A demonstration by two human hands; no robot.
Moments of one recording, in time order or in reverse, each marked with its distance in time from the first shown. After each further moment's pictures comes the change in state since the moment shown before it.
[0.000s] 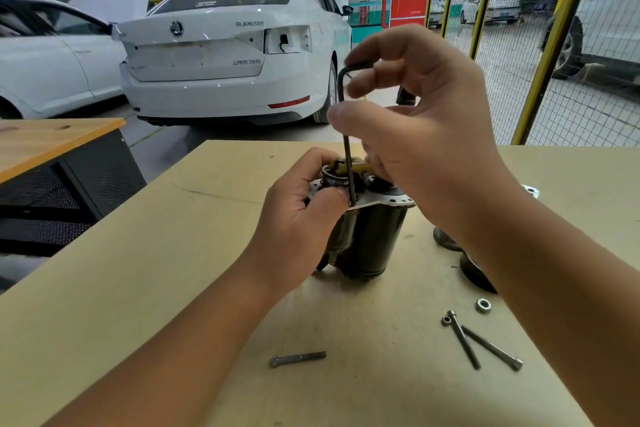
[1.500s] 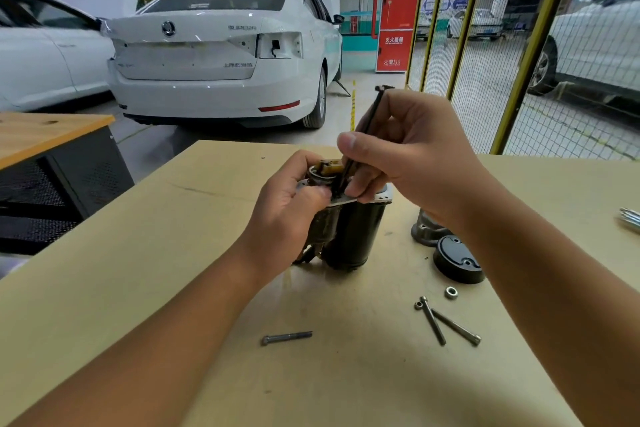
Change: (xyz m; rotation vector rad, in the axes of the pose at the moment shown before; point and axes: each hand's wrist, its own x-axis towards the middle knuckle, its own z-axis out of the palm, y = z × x) left_hand -0.006 0.009 -0.004 -0.005 -0.005 -0.027; right_hand -0.005 0.013 -0.024 0.067 -0.200 0.162
